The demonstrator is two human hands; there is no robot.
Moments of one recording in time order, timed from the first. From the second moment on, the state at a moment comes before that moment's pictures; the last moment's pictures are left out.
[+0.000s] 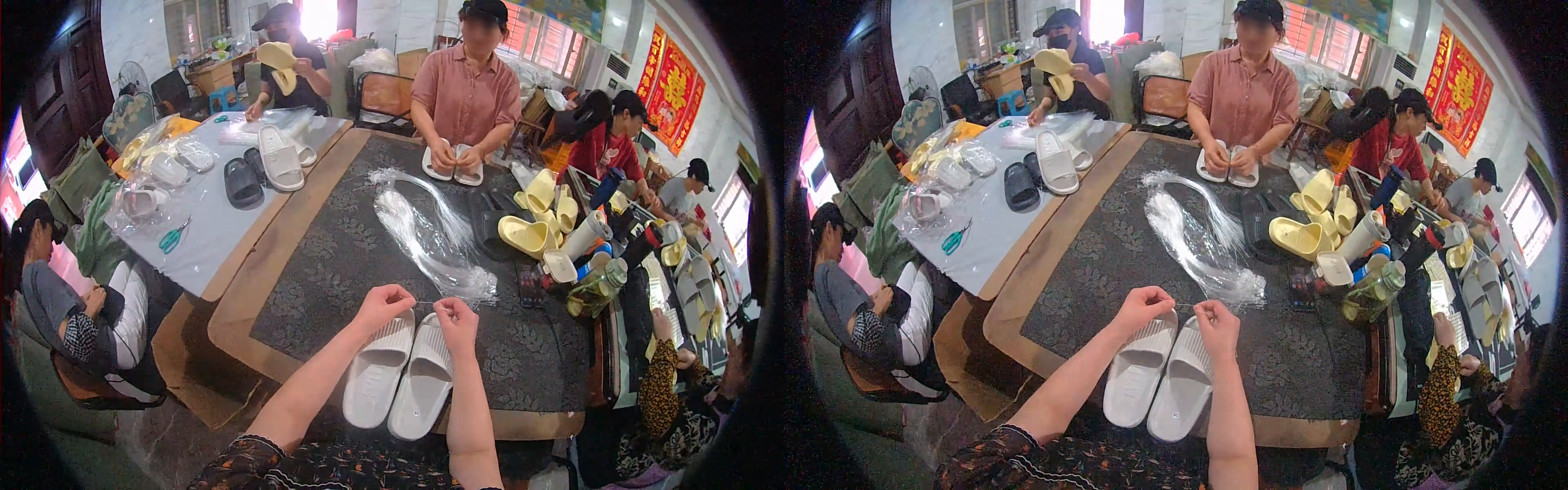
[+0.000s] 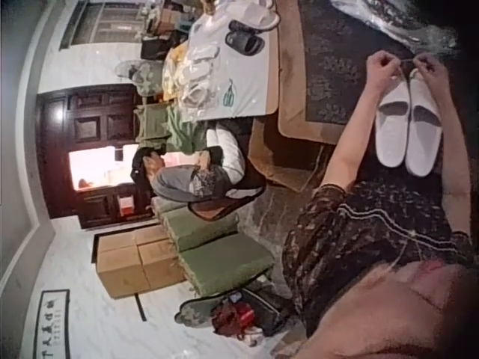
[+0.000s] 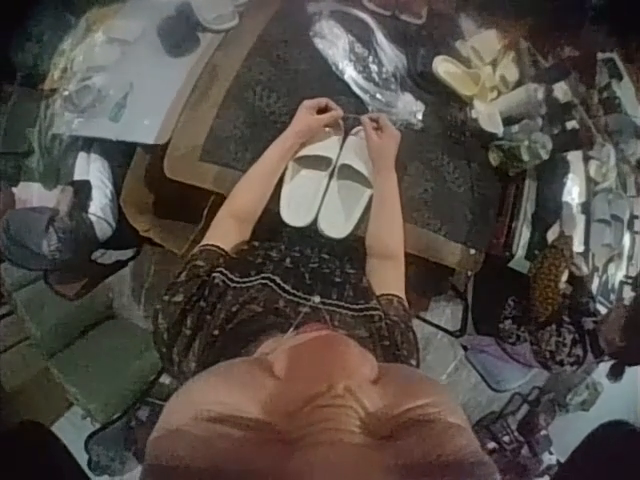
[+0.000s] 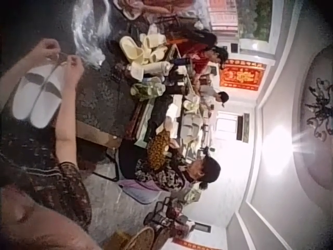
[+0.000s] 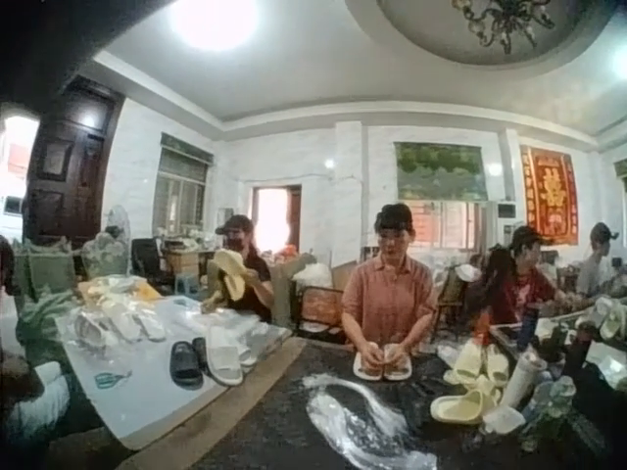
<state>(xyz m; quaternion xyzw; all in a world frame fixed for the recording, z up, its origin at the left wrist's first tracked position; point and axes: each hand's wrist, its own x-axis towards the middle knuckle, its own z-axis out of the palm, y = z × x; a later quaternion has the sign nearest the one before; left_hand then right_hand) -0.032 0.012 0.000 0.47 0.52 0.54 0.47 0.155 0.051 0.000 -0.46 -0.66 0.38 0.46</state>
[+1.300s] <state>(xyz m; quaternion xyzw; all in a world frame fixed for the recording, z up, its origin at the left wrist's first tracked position) -0.082 0.021 -0.020 0.44 0.43 0.55 0.56 0.140 -0.060 0.011 -0.57 -0.77 0.21 0.20</state>
